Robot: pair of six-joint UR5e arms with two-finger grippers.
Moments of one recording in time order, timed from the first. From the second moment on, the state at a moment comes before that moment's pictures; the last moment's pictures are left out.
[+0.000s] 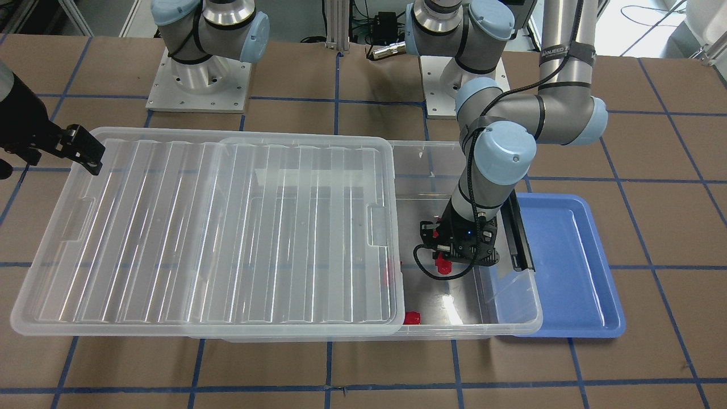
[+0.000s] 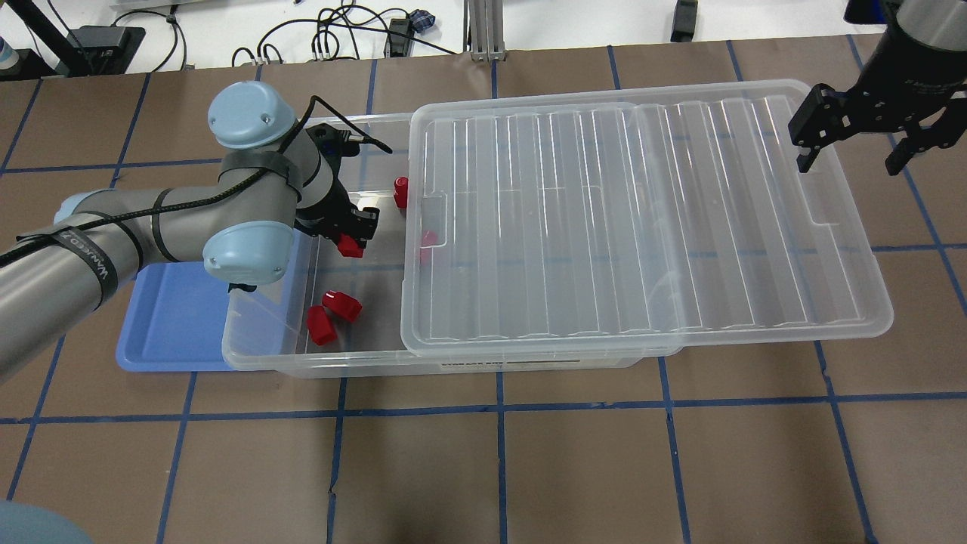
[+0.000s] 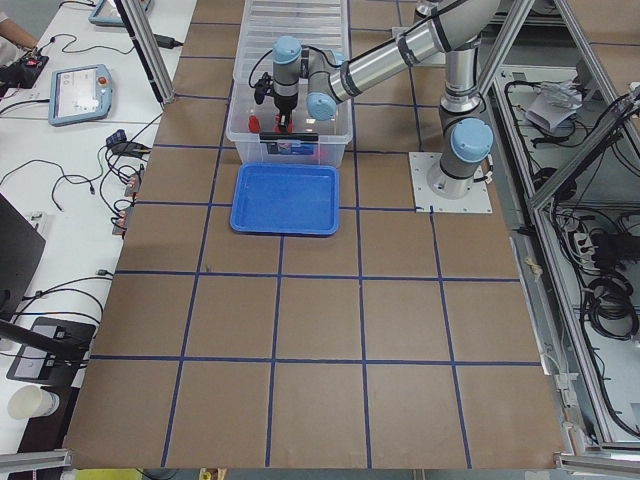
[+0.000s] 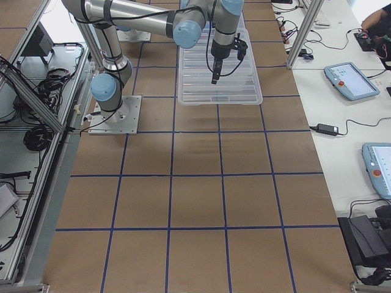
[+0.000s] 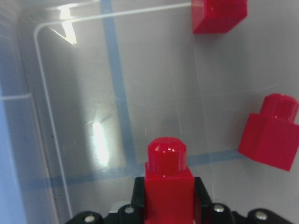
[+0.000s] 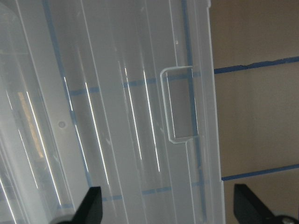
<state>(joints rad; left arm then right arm) -1.59 -1.86 -1.88 -0.90 1.53 0.10 1.31 -1.50 1.55 -1.54 -1.64 -0.12</state>
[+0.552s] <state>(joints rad) -1.52 -1.76 -1.69 -1.23 1.54 0.08 1.30 -1.50 1.55 -1.54 -1.65 -0.12</state>
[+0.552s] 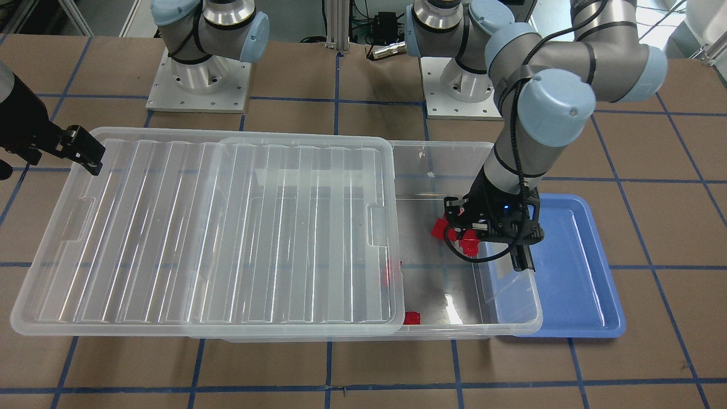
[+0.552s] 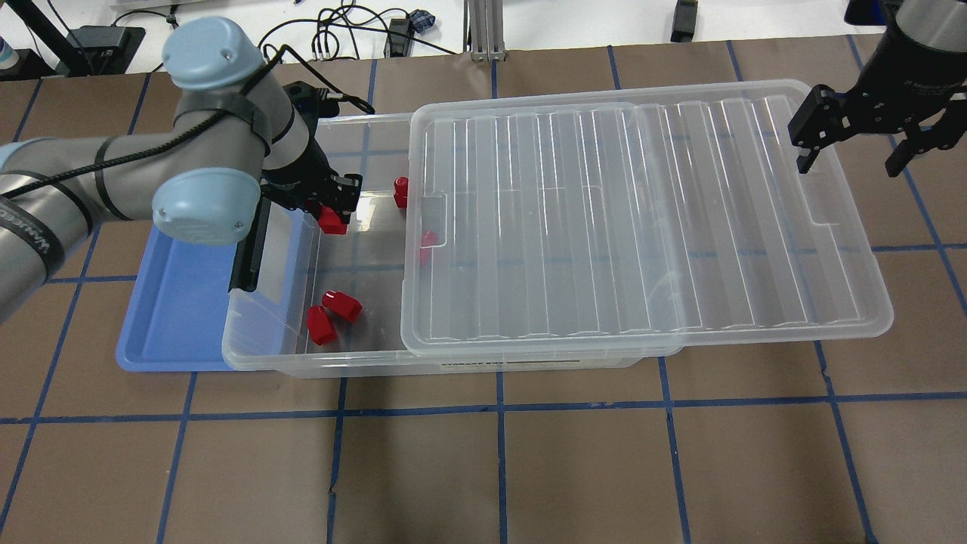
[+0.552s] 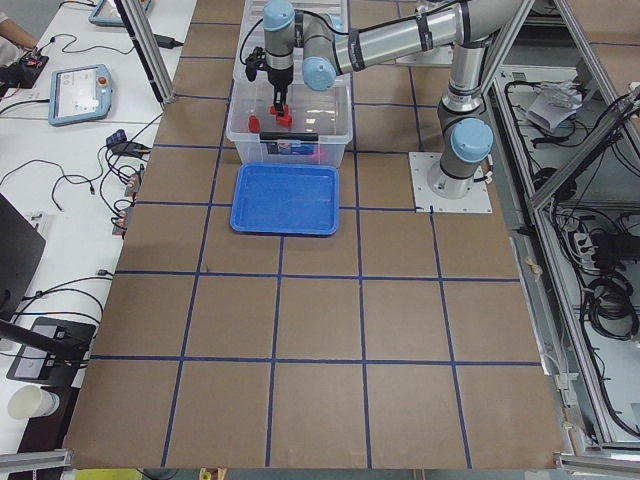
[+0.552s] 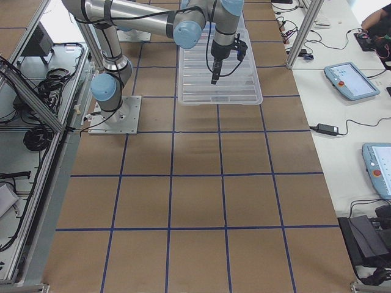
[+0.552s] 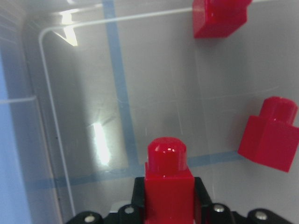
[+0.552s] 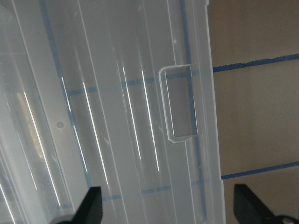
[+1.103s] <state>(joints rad) -1.19 -1.77 -1.69 -1.32 1.51 0.39 1.24 -1.49 1.56 -1.55 -1.65 -0.14</state>
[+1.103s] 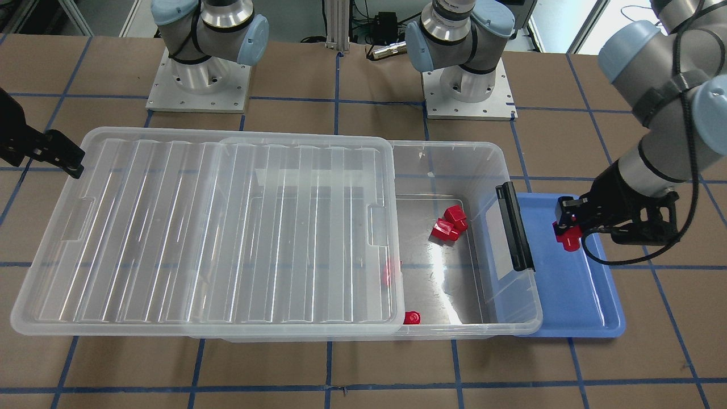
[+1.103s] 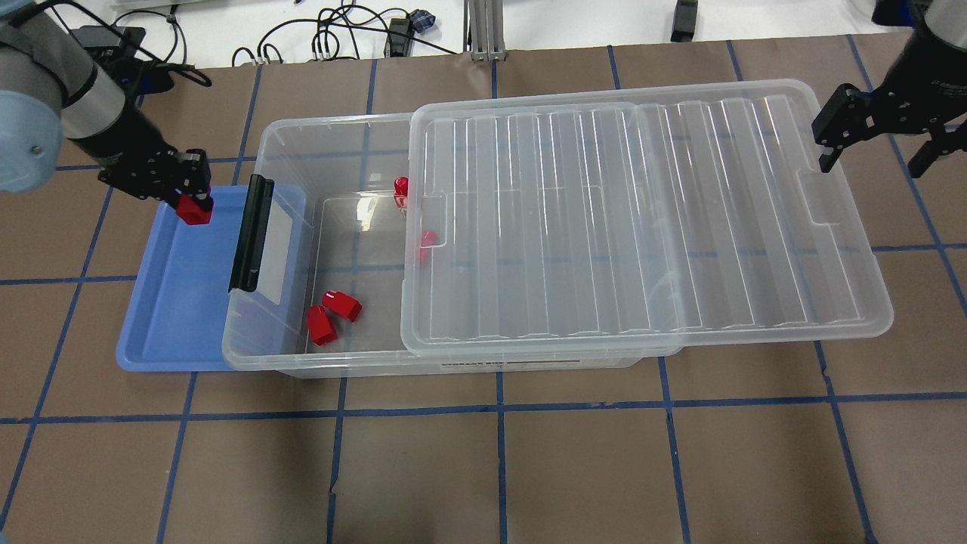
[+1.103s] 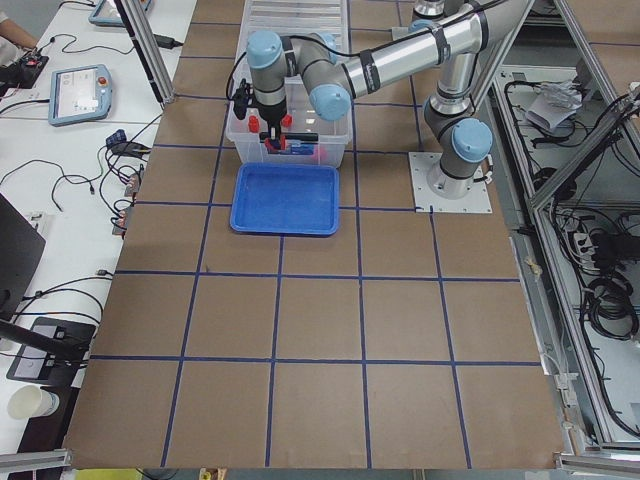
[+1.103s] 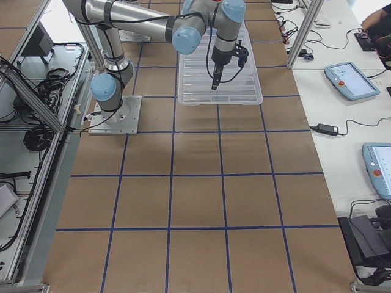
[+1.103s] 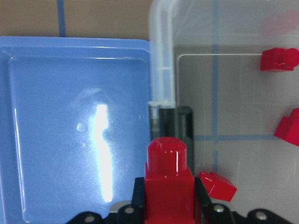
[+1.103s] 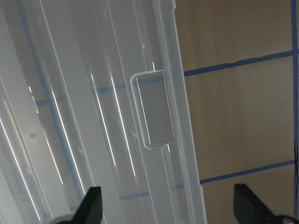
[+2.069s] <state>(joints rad) -1.09 -1.89 -1.93 -0.98 1.50 0.59 1.13 -1.38 1.56 -1.70 -1.68 -0.35</state>
